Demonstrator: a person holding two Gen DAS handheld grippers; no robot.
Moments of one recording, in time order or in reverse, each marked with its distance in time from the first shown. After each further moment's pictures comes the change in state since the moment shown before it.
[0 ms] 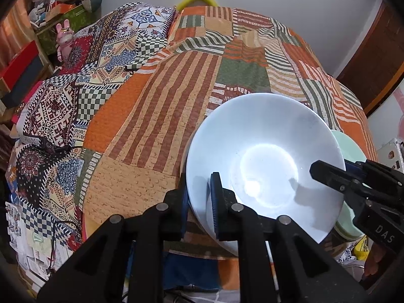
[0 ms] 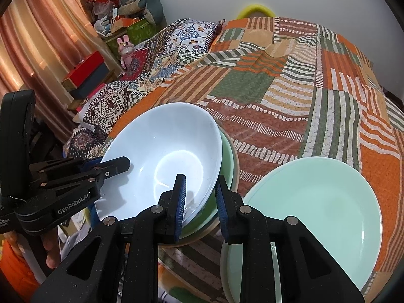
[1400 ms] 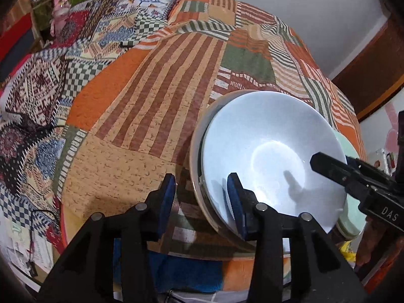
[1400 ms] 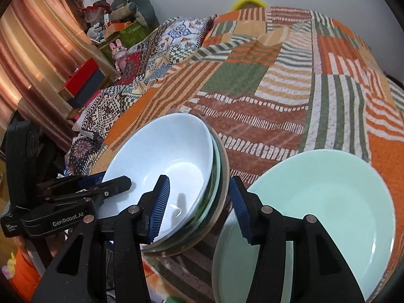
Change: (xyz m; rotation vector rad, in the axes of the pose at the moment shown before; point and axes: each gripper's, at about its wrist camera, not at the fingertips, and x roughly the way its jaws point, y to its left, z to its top) left arm 0.029 0.024 -0.010 -0.105 0.057 -0.130; right arm 0.017 -0.019 -0.002 0.078 0.020 0.046
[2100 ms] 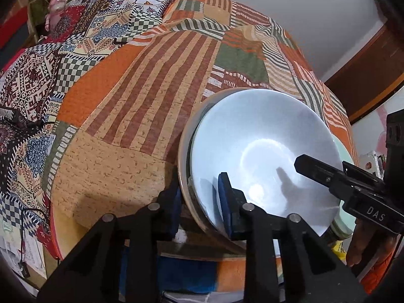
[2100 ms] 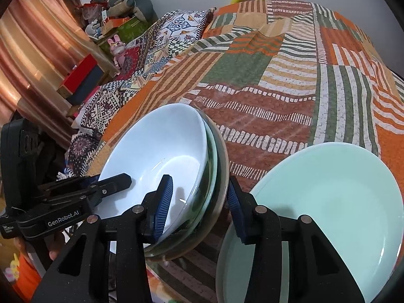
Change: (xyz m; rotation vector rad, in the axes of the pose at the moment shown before) left arm 0.002 0.000 -0.003 -0.004 -0.005 -0.048; right arm 0.009 0.000 -0.003 0.010 0.024 0.005
